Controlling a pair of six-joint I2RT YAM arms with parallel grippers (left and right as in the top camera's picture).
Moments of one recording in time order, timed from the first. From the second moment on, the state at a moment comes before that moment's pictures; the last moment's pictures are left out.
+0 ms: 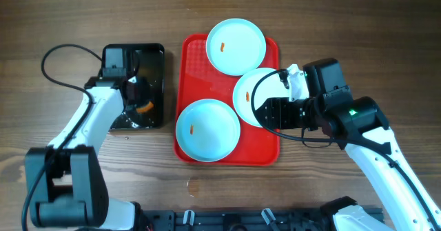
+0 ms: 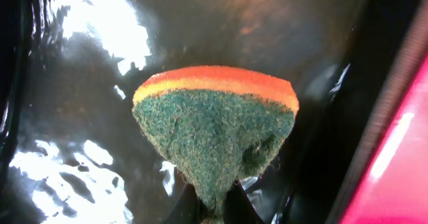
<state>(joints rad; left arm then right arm) -0.01 1.65 0.96 -0.56 -0.04 -0.36 0.34 1.21 1.03 -0.90 -0.42 0.31</state>
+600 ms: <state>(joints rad) -0.02 1.64 1.00 -0.68 -0.02 -0.36 0.34 1.24 1.02 -0.90 -0.20 0.44</state>
